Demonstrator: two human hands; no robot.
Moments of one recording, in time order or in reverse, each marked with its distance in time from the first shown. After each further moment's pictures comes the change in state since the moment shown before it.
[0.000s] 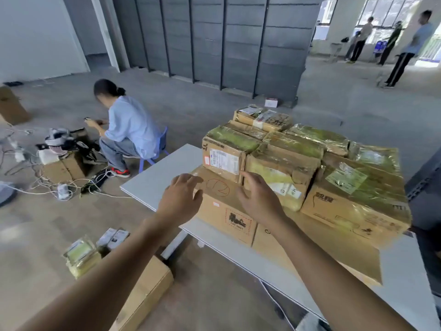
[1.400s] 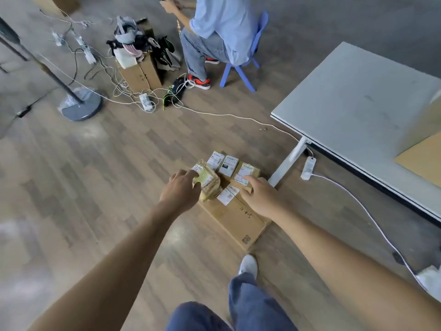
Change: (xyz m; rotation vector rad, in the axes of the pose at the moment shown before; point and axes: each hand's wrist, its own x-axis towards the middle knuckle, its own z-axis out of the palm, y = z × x) left_hand -0.085 -0.602 -0.065 0.045 -0.399 -0.514; right_hand 0.051 -0.284 0.546 -0.018 -0.722 0.233
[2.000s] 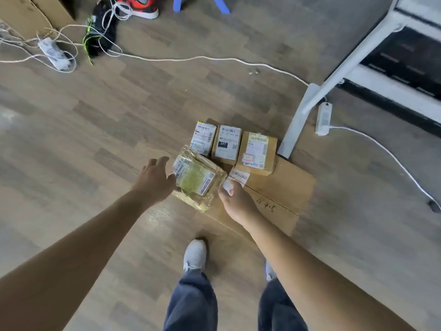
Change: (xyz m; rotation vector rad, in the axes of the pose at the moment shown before) left_hand 0.314 -0.189 0.179 0.089 -0.339 -0.002; right_hand 0.271 0.032 0.249 0.544 -0.074 0.522
